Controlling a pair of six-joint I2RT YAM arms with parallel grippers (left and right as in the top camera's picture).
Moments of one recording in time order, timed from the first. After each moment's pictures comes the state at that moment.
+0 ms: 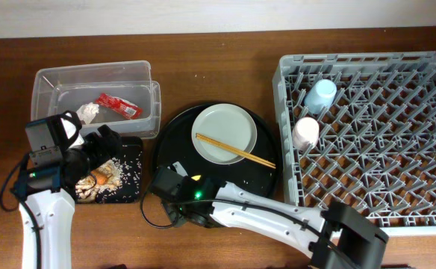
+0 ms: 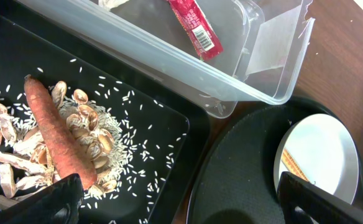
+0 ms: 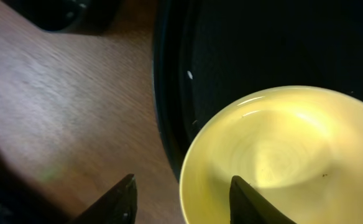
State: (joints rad) left arm 0.27 1.22 0.96 -0.72 0.23 -0.34; right arm 1.10 1.83 1.31 -0.68 -0.01 0.55
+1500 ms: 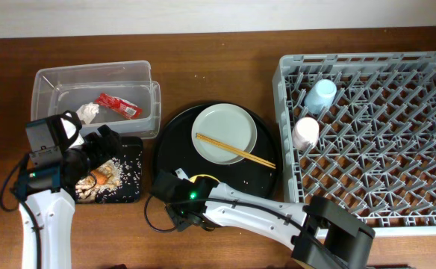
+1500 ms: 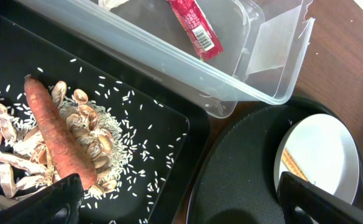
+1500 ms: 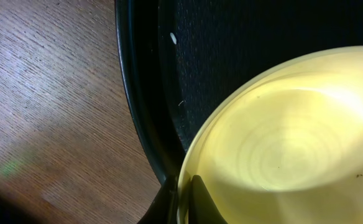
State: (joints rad) left arm 0.27 1.22 0.96 -0.72 0.23 -0.34; right arm 1.10 1.90 1.29 -0.70 -0.04 0.54
